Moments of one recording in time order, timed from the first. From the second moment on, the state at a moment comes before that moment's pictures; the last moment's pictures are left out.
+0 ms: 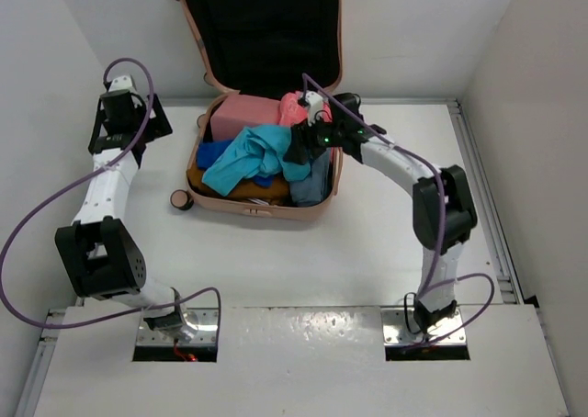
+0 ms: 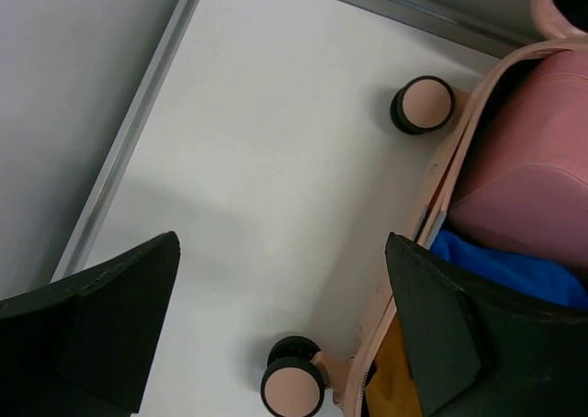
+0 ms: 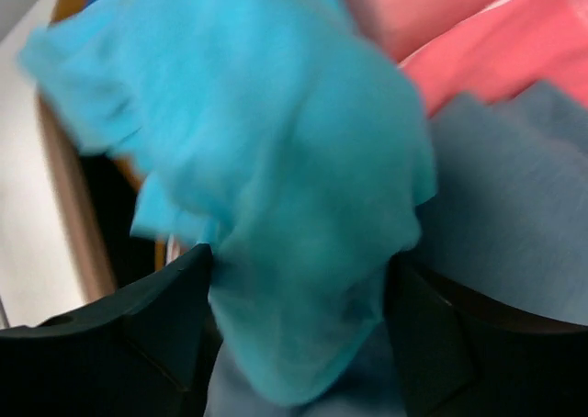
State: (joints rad) left arm 0.21 1.50 1.31 -0.28 -0.11 -0.16; right arm 0.43 1.99 1.53 -0.14 -0.57 0.02
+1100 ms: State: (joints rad) left arm 0.22 1.69 1.48 -0.22 0.14 -0.21; right arm 0.22 2.52 2.11 0.64 -0.10 0.03
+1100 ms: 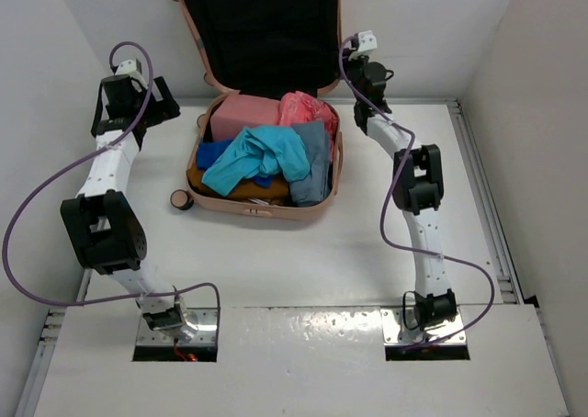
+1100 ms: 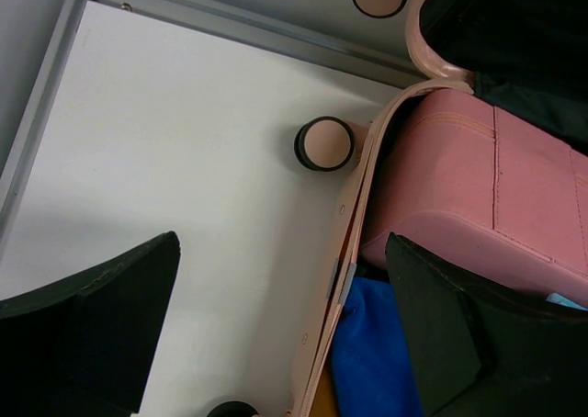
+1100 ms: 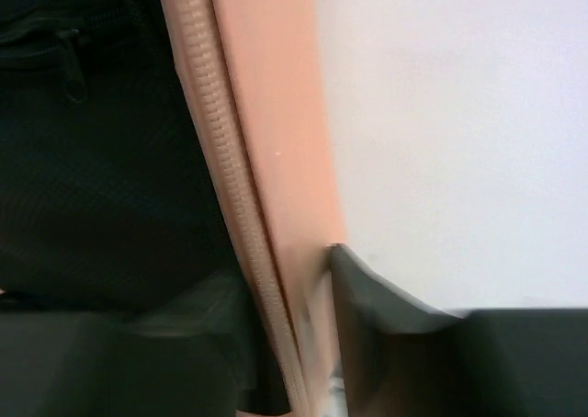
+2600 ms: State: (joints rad) left arm 0.28 1.57 1.37 0.01 -0.17 0.00; right arm -0.03 1.78 1.25 0.62 -0.25 0.02
